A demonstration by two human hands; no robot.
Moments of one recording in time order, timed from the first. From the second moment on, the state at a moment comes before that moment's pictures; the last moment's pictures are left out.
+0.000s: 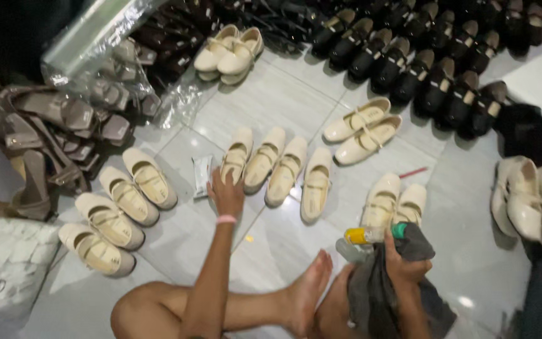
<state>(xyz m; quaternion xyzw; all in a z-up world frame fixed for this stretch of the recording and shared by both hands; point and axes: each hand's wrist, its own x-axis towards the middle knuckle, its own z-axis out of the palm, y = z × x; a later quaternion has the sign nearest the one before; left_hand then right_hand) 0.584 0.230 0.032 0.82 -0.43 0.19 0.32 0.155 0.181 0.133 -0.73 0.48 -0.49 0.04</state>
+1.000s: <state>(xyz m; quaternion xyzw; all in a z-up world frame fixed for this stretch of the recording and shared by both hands) 0.479 0.195 0.075 0.75 -0.59 -0.13 0.27 0.192 0.126 0.102 -0.79 0.43 -0.42 0.08</state>
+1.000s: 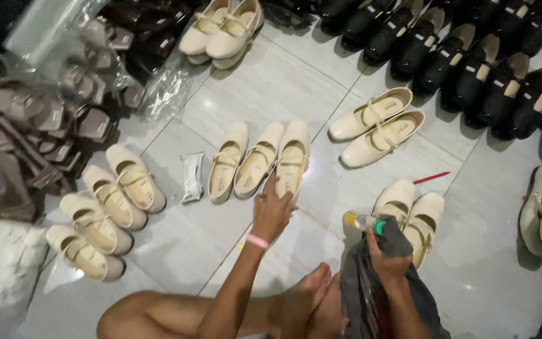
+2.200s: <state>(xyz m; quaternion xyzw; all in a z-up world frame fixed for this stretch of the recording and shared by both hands) 0.447 0.188 0.006 0.66 -0.46 -0.32 0.50 0.175 0.168 0.107 -0.74 0.48 -0.47 0.10</state>
